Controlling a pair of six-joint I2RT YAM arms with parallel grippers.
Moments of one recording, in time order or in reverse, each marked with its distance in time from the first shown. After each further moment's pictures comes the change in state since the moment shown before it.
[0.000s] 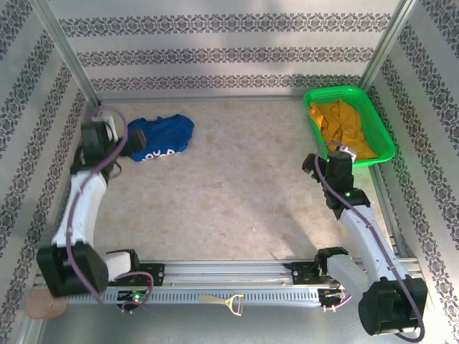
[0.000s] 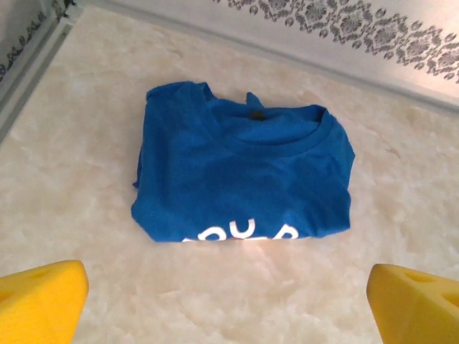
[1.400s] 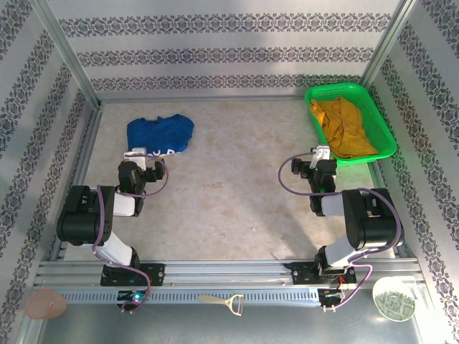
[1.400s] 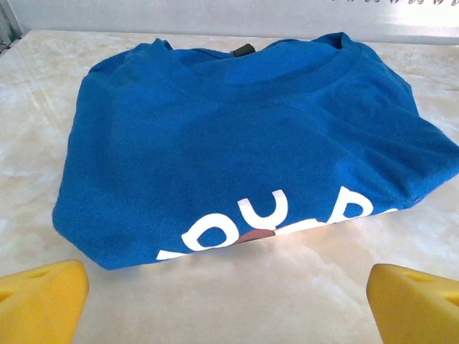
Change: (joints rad) left arm -0.126 0.469 -0.537 1.256 -0.112 0.174; right arm -0.038 0.630 -0.240 1.173 -0.143 -0.474
